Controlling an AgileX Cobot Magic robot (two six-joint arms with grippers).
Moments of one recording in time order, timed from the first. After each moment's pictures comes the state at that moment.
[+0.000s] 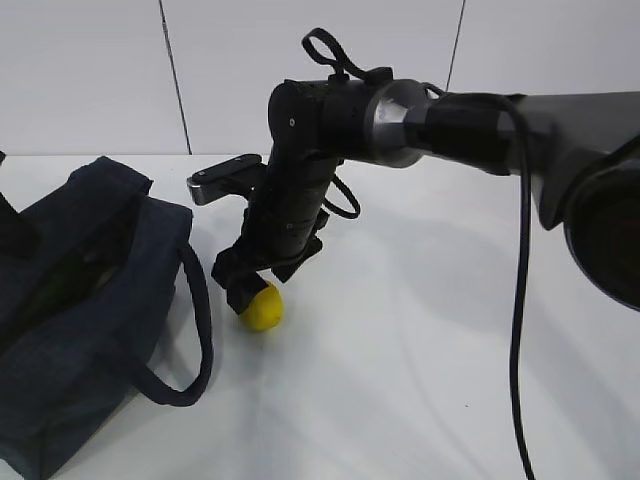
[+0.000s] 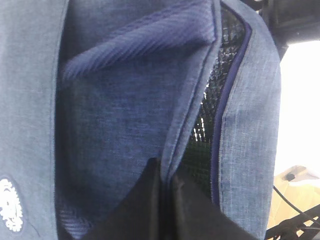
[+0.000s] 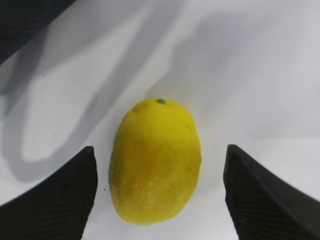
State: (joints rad) left arm 0.04 1.46 -1.04 -0.61 1.07 0.41; right arm 0.60 2.39 -2.00 0.23 1.03 -0.33
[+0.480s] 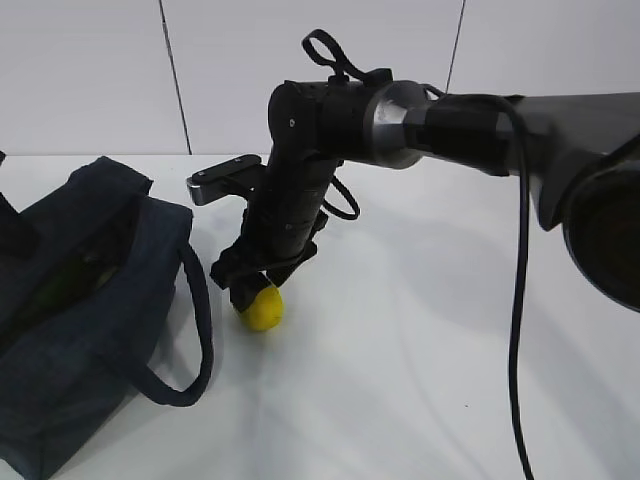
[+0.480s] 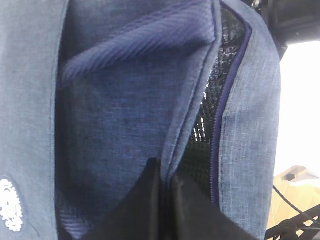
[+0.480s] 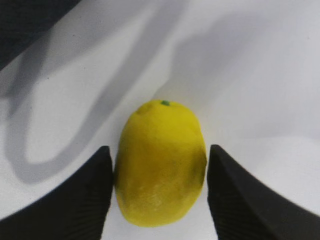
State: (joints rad) left arm 0.04 1.46 -1.04 -0.61 1.07 0.41; right arm 0.60 2.39 -2.00 0.24 1.03 -0.33
